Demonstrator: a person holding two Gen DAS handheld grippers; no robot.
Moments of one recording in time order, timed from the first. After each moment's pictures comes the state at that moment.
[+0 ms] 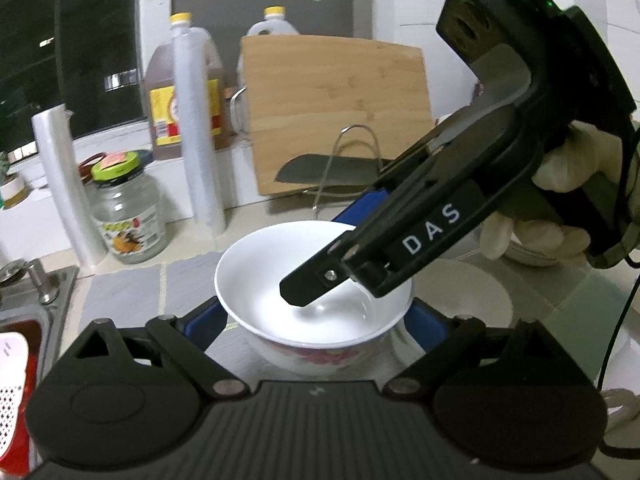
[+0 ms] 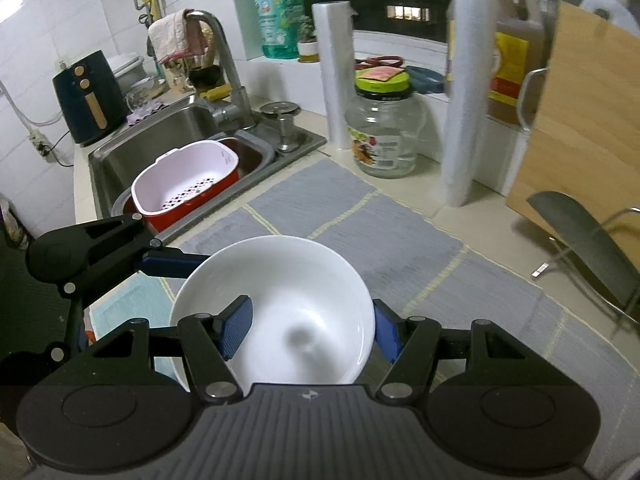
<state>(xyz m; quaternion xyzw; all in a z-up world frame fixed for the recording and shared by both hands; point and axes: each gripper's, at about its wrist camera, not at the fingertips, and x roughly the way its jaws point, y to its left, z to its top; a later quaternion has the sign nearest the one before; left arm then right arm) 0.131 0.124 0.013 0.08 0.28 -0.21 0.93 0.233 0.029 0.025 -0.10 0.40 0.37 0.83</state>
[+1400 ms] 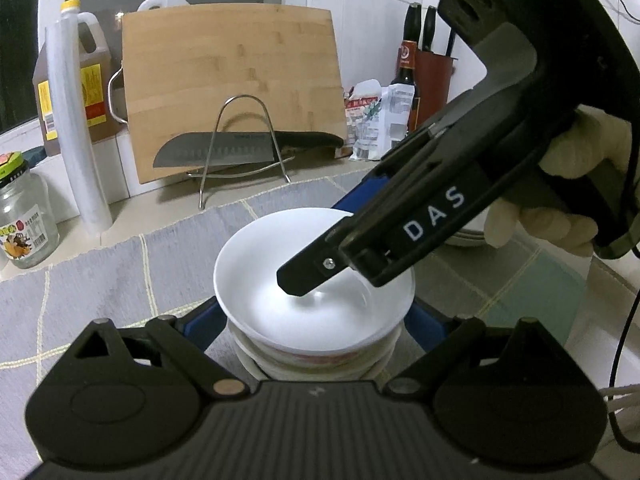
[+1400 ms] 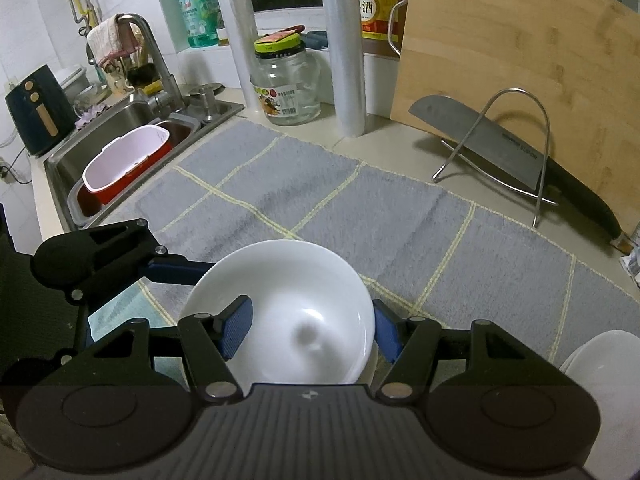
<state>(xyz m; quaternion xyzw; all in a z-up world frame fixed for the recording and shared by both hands) 0.136 0.034 -0.017 0.09 0.31 -0.29 0.90 0.206 -0.073 0.001 -0.07 0.43 0.29 0.85</state>
